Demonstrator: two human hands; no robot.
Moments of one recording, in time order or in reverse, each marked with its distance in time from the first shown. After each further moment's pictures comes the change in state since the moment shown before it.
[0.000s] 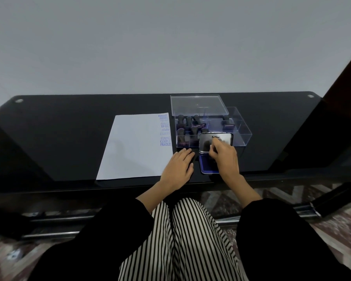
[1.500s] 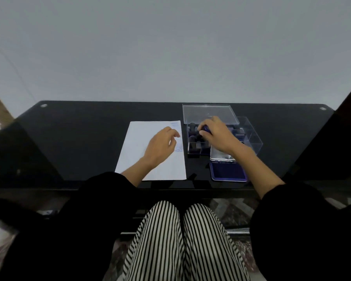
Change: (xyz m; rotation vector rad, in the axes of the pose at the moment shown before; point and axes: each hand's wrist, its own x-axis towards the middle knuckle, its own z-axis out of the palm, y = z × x) left_hand 0.010 -0.039 -0.103 -0.051 0.260 -0.086; right_hand 0.067 -0.076 -0.062 0.250 -0.433 -0.089
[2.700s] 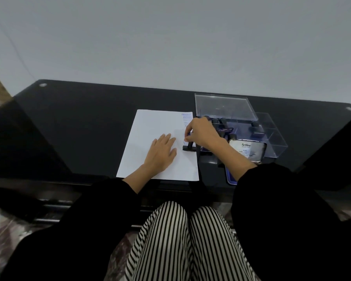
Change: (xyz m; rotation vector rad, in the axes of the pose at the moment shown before) left_hand -0.013 -0.066 0.043 0.166 -0.277 -0.181; right_hand 0.064 -0.033 0.072 -0.191 -0.130 0.018
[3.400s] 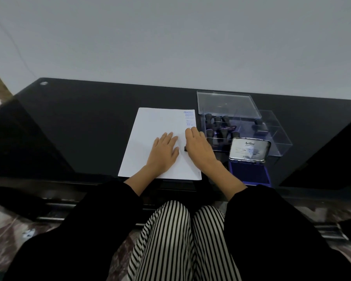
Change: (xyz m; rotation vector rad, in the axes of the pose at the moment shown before) left_hand 0.001 -0.006 0.012 0.003 0.041 0.009; right_hand -0.021 0.006 0.061 -0.199 0.208 -0.115
